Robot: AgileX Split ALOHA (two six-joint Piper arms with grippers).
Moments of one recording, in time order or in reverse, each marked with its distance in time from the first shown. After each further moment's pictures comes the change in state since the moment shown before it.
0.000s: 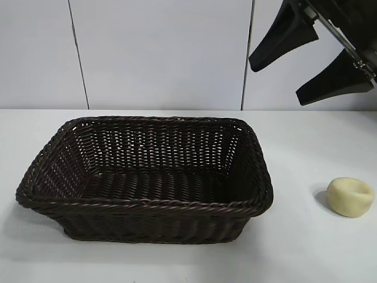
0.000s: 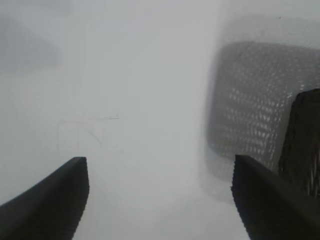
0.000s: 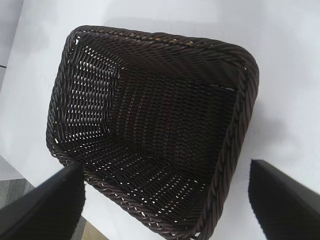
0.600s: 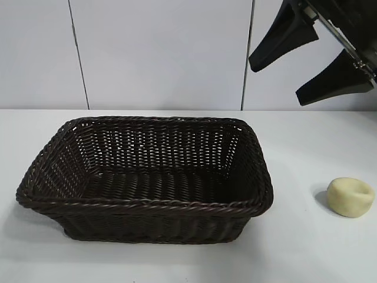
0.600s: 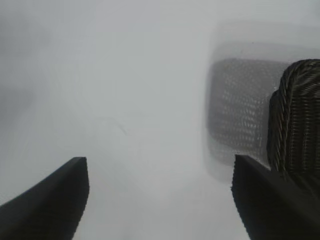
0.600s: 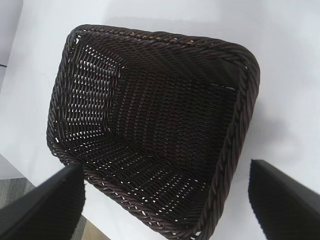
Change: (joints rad) left arm 0.000 -0.670 0.470 0.004 0.021 0.012; right arm 0.000 0.000 0.000 0.000 0.000 0.000
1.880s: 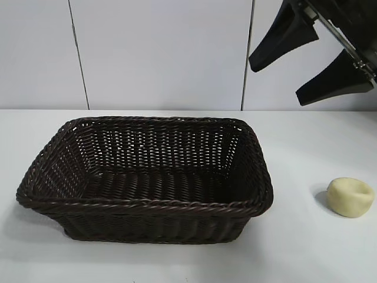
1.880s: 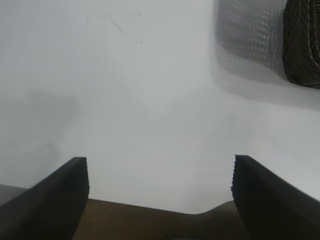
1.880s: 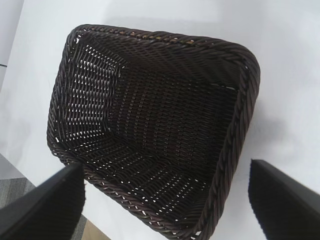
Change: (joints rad) left arm -0.005 -0.671 0.543 -0.011 -0.145 -0.076; right arm 0.000 0.000 0.000 0.000 0.000 0.000
